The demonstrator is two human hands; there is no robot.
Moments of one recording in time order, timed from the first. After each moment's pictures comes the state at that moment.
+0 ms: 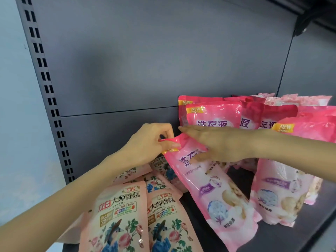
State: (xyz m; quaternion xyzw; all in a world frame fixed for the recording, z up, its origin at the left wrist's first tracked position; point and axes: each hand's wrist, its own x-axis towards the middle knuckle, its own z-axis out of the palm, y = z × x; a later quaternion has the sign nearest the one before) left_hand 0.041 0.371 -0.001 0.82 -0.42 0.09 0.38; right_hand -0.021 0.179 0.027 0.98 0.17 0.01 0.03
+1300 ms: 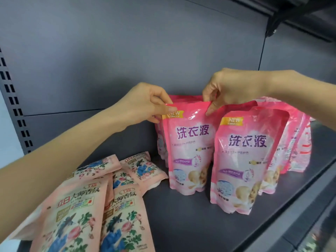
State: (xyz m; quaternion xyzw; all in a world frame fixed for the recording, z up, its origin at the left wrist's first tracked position) left_hand 0.000 0.311 0.065 0.78 -0.40 0.02 0.48; right_hand -0.065 0.101 0.117 0.98 0.14 0.11 0.02
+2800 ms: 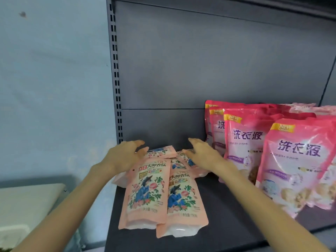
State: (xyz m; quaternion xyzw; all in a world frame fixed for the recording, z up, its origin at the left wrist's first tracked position) left_hand -0.026 0.478 -0.037 0.97 -0.12 0.10 0.16; right_hand -0.021 0.245 -0.042 0.98 0.07 0.10 -0.16
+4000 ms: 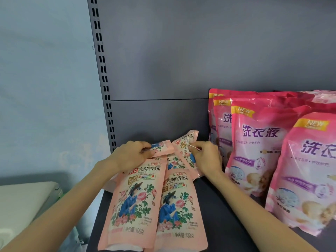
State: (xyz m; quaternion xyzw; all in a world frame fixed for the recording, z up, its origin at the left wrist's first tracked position) left_hand 0.031 0.455 -0.062 0.97 -0.16 0.04 0.17; right_hand 0.028 0.231 -0.100 0.89 -0.02 0.27 -0.36
